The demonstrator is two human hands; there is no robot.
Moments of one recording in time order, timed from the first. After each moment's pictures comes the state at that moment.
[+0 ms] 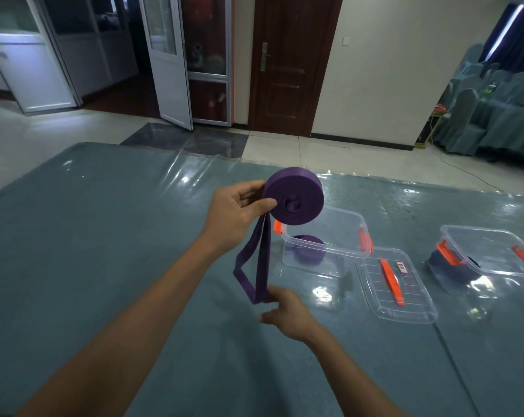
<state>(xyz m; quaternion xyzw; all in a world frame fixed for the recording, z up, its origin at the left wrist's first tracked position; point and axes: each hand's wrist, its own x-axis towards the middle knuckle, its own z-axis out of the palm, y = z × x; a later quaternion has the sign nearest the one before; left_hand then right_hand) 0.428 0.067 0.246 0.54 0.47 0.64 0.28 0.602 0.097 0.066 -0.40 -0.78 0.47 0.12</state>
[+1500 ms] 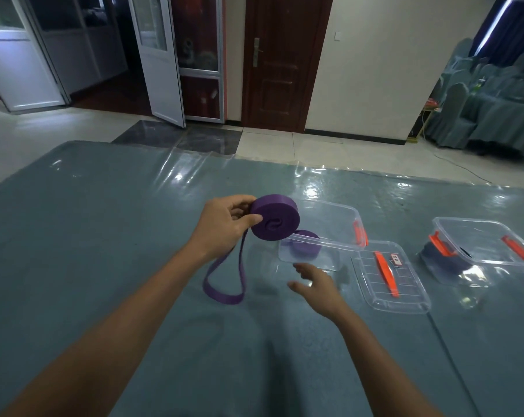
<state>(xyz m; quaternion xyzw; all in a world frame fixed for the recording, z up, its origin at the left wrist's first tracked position) 0.409 0.069 0.212 0.58 0.59 0.53 0.21 0.651 0.142 0.069 -0.51 -0.74 0.39 0.20</state>
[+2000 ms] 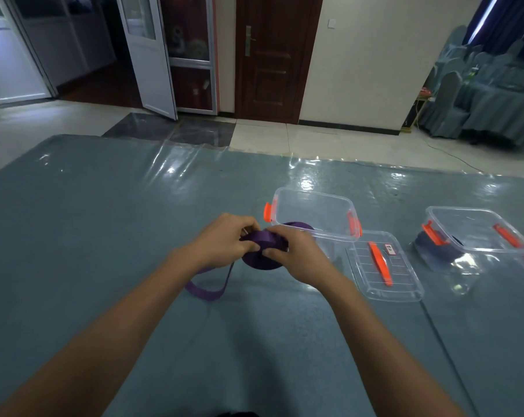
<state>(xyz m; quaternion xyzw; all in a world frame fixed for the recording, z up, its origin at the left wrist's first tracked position) 0.410 0.073 0.183 0.69 0.64 0.26 0.21 0.608 0.127 0.167 -0.38 -0.85 0.30 0.20</state>
